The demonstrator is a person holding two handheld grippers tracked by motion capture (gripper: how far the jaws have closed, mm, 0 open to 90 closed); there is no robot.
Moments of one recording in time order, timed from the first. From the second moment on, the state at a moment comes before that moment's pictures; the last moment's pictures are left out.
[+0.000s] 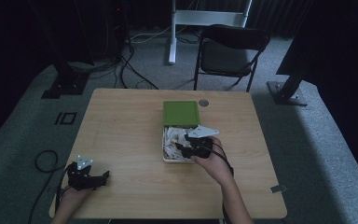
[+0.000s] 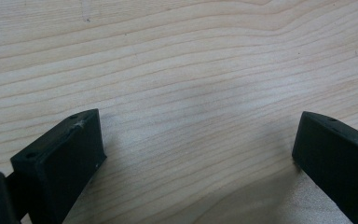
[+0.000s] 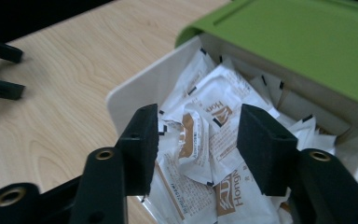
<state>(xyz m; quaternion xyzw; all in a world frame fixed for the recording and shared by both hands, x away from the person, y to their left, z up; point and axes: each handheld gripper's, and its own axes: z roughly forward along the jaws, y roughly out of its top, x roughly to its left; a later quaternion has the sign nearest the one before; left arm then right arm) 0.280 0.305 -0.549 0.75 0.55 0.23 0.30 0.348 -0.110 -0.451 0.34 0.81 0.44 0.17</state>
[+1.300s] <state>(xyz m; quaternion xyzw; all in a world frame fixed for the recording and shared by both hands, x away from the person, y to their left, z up) 0.280 0.304 -0.549 0.74 0.55 0.23 0.30 0.361 -0.072 -0.500 0.38 0.82 0.38 0.20</state>
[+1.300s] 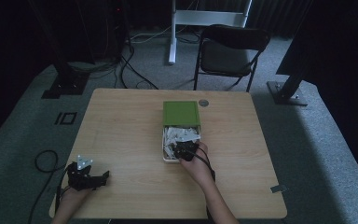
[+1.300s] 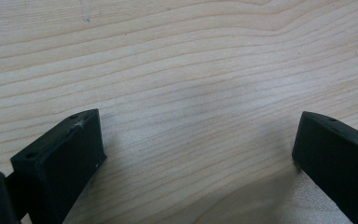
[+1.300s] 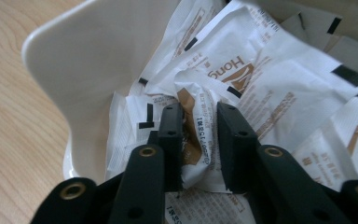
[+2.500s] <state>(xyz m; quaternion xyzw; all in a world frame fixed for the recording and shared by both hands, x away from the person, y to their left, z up) 0.280 0.305 -0.549 0.74 0.55 0.23 0.30 0.351 -0.112 -0.437 0.39 0.76 0.46 0.21</state>
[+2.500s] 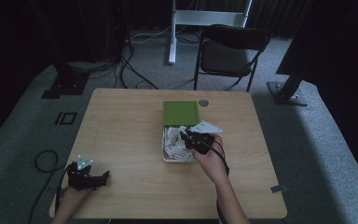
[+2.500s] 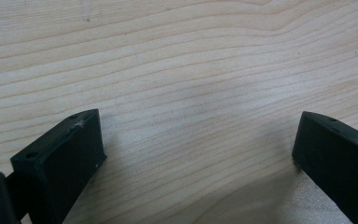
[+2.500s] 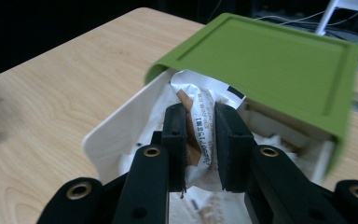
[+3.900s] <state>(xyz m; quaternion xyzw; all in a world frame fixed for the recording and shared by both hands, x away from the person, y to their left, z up) 0.280 0.305 -0.549 0.75 0.55 0.23 0.30 0.398 -0.222 -0.489 0.51 0.70 0.40 0.29</state>
